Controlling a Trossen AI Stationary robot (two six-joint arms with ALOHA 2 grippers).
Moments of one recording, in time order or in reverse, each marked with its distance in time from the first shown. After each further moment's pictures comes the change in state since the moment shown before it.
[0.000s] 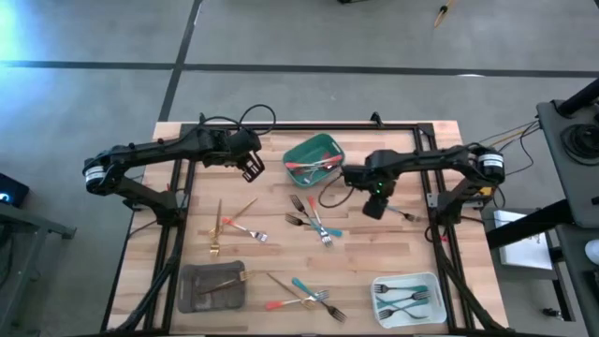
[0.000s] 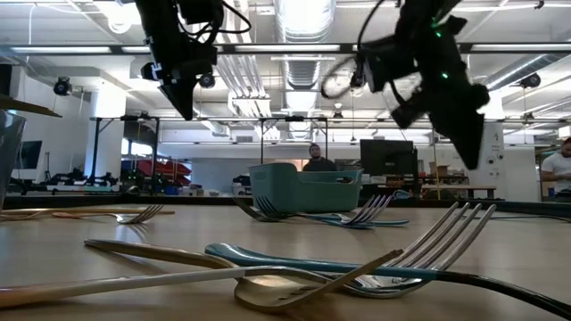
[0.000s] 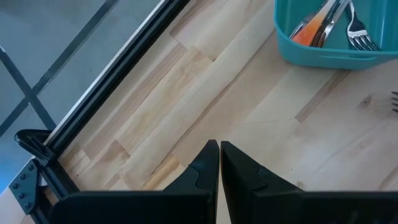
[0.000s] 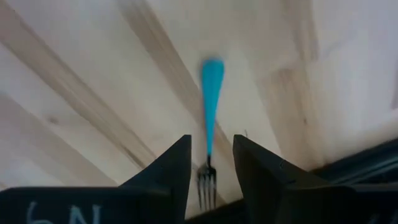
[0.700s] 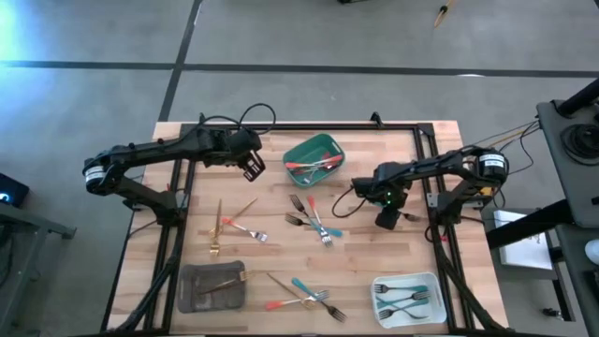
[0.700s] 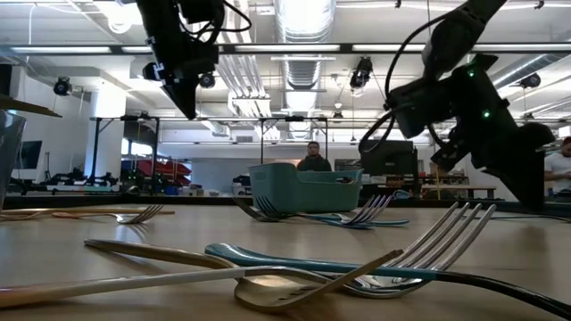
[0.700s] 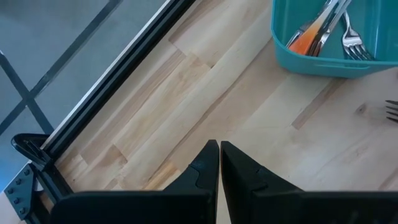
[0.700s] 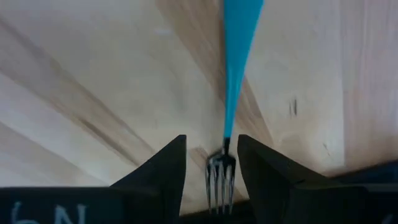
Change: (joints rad) left arm 0.000 0.000 0.000 0.024 0.000 -0.002; right arm -0.001 -0.006 -0.295 0.156 -0.102 -0.012
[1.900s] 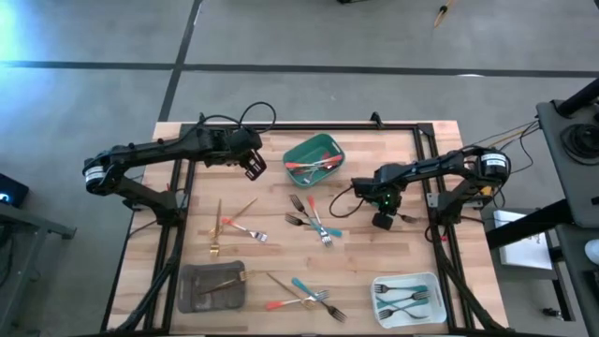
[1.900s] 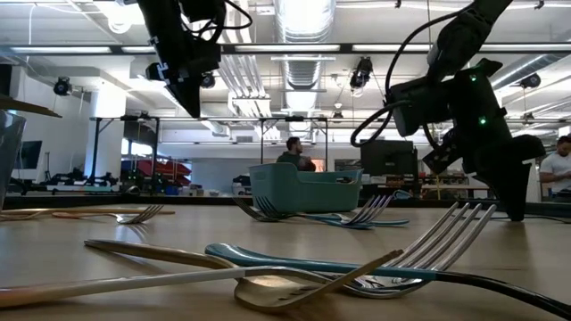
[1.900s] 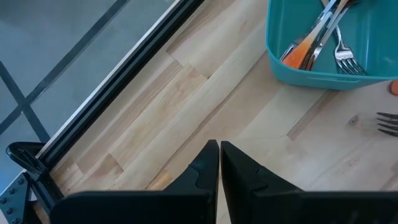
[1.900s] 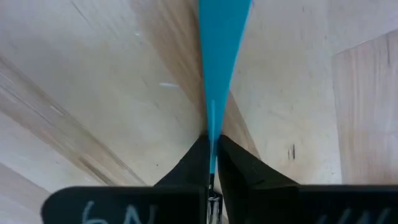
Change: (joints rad) left arm 0.000 0.000 0.000 0.038 0.000 0.007; right arm -0.001 0.036 -0.041 0.164 0.064 -0.016
